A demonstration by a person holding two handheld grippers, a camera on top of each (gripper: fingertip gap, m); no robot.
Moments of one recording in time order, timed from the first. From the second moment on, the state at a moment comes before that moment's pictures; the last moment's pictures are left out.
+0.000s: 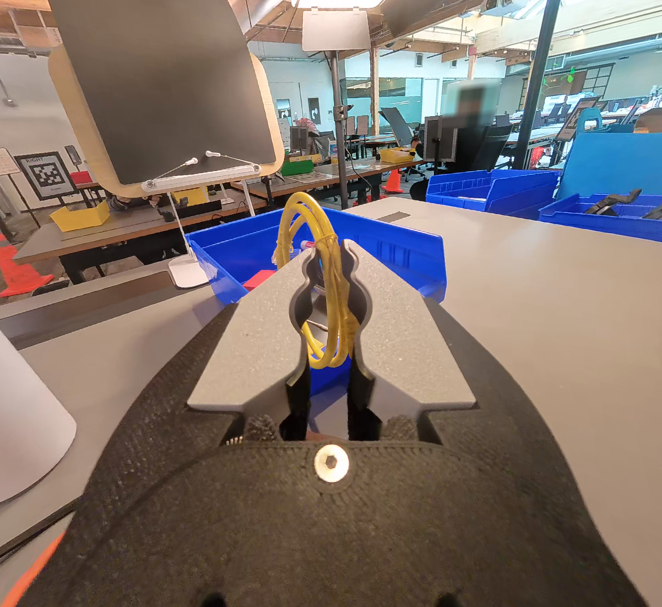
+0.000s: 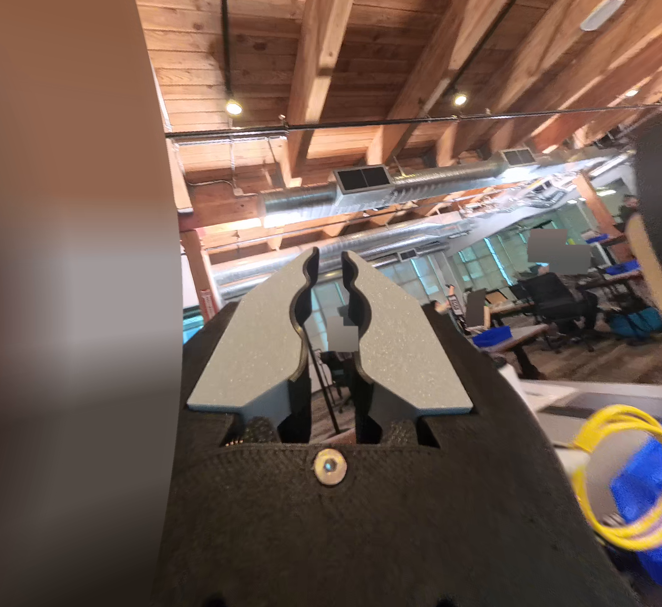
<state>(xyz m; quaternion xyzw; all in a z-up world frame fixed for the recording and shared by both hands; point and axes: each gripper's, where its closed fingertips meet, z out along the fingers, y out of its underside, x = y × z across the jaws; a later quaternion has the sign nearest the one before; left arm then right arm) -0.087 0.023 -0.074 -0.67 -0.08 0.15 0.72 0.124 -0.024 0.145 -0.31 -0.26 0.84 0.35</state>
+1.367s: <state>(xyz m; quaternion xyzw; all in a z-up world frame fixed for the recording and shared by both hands) 0.022 0.046 -0.100 -0.66 0.10 0.18 0.72 0.010 0.053 -0.093 -0.45 -0.40 0.78 0.17</state>
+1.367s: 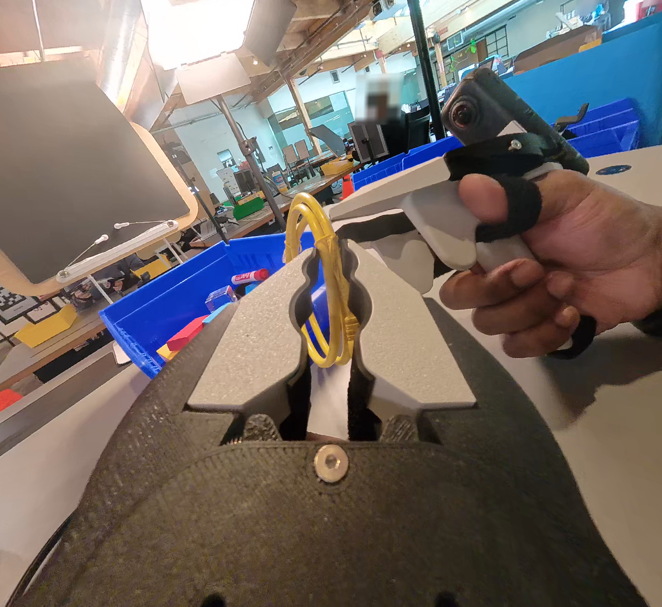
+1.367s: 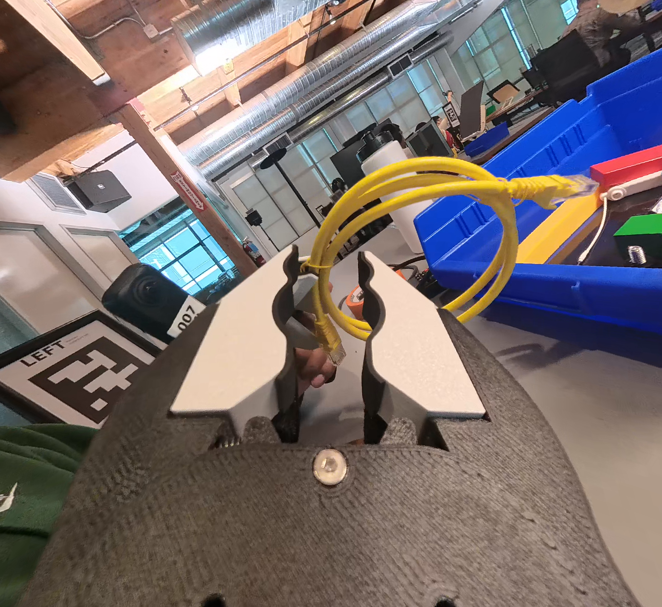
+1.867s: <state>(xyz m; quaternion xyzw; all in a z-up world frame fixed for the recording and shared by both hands) 0.031 0.051 -0.108 -0.68 0.10 0.08 0.72 0.005 0.061 -0.102 -0.47 -0.45 0.71 0.28</state>
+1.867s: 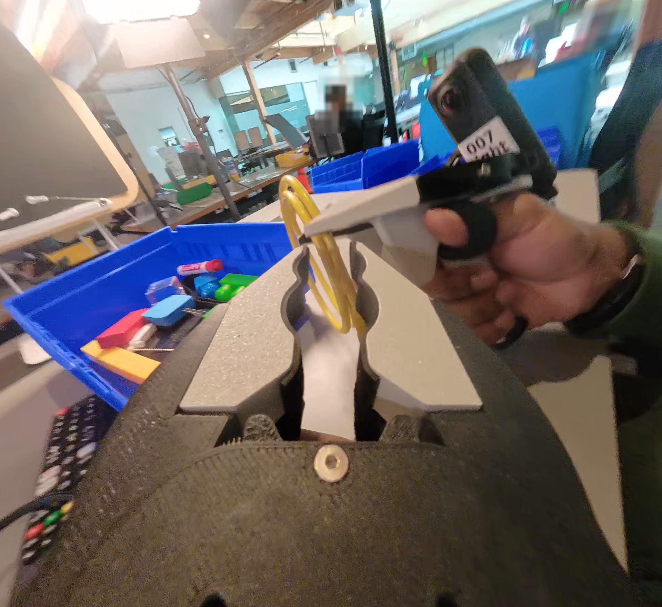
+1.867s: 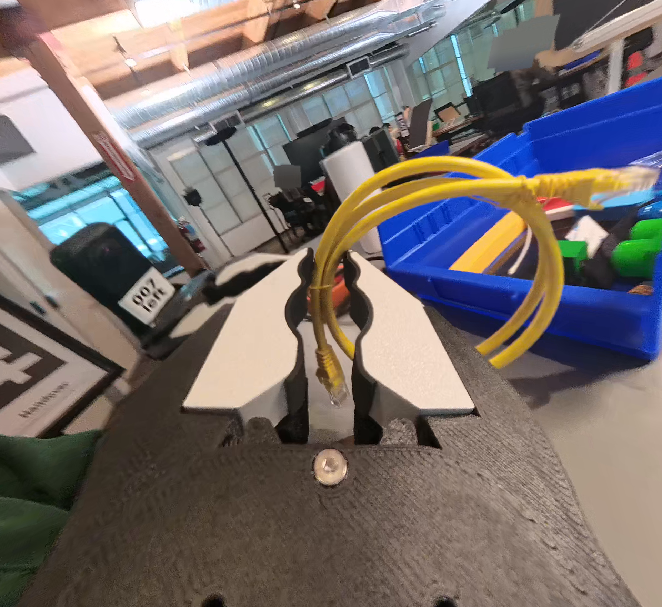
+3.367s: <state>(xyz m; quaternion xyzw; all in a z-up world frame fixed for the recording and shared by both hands) 0.006 0.043 -0.099 -0.67 0.04 0.13 0.73 0.006 0.033 -0.118 -0.46 -0.49 0.71 0.21</state>
